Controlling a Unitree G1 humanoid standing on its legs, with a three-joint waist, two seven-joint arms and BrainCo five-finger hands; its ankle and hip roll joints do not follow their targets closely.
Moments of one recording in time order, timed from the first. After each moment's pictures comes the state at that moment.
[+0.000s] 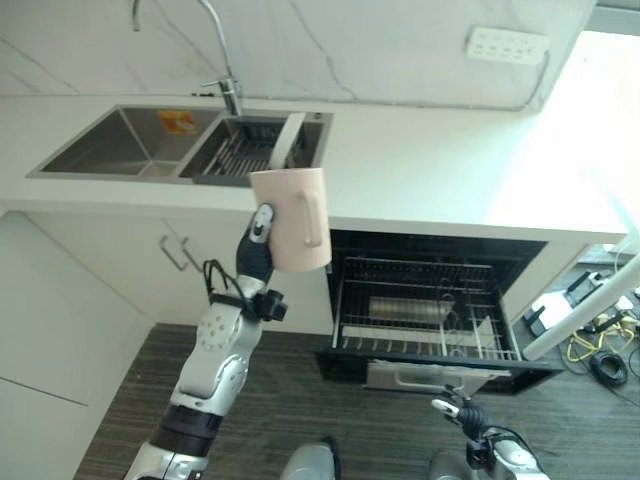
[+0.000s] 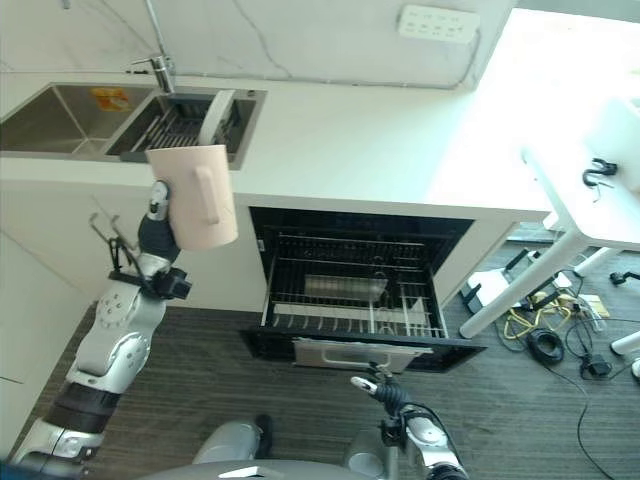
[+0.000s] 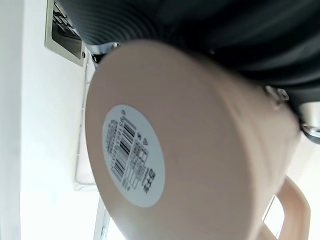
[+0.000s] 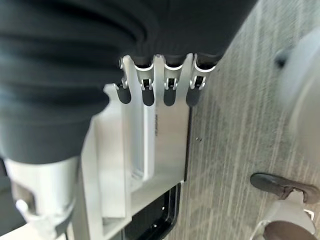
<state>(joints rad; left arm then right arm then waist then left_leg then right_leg) -0.12 0.42 -0.13 -0.16 -0.61 -0.19 0.02 -0.03 -0.24 0.28 0.99 0.39 -0.22 0.20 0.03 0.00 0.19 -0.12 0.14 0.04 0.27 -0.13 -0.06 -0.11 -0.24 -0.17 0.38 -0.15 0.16</state>
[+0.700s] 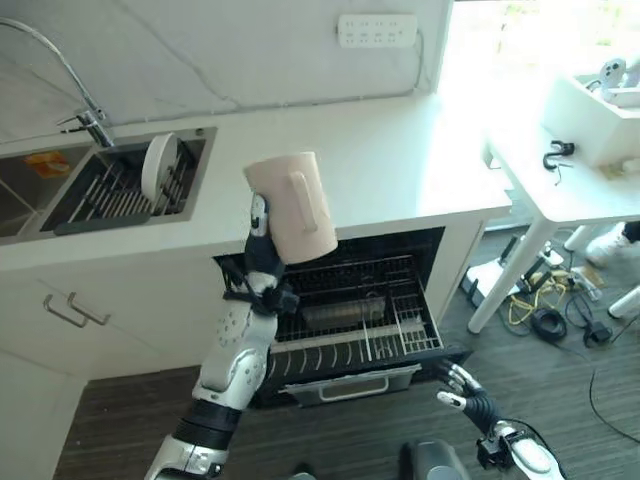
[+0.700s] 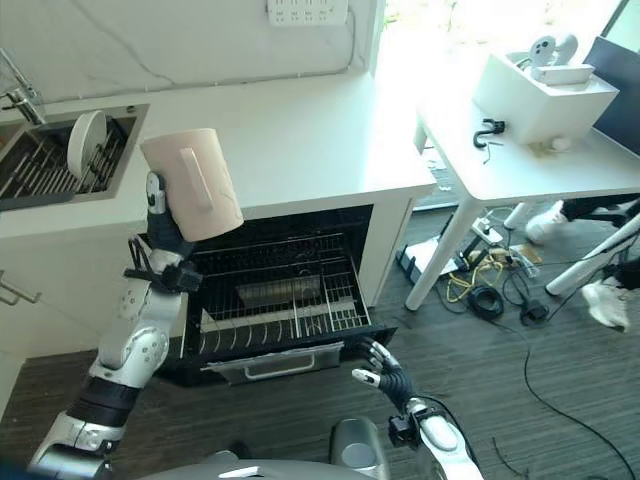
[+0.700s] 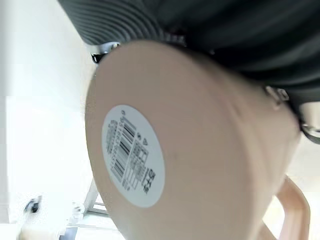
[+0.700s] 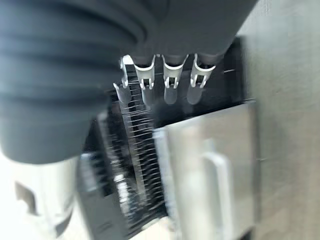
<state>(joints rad) -0.18 0.35 -0.17 -0.06 -0.74 -0.20 -0.01 0.26 -0.39 0.25 0.24 0.44 -0.23 0.25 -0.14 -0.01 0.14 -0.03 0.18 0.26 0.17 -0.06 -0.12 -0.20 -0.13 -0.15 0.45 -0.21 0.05</state>
